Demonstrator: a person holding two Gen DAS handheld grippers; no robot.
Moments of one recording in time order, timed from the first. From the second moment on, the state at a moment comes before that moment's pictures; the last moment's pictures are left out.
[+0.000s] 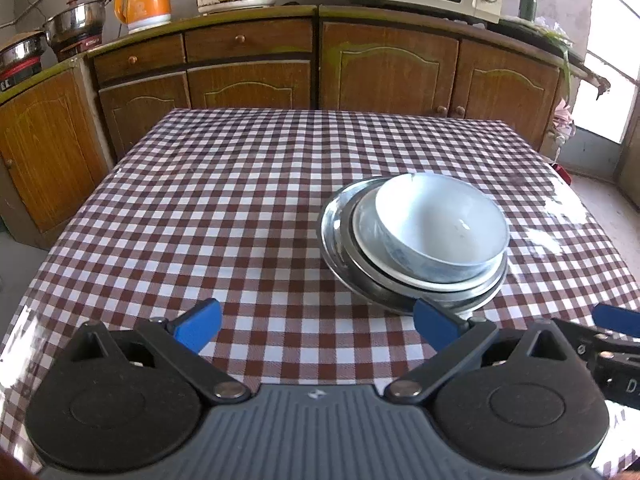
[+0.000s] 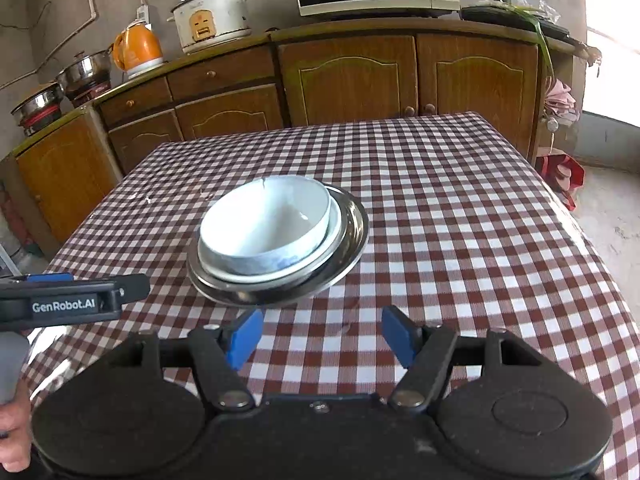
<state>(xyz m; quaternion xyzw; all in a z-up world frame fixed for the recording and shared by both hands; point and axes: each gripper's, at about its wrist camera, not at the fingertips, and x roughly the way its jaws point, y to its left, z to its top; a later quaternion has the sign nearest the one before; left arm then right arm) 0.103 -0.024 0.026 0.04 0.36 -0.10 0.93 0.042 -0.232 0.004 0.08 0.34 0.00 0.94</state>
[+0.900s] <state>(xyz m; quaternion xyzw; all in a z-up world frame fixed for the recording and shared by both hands) 0.083 -0.025 0.023 0.04 0.37 -0.11 0.92 0.024 -0.226 0.005 0.06 0.34 -0.01 0.94</state>
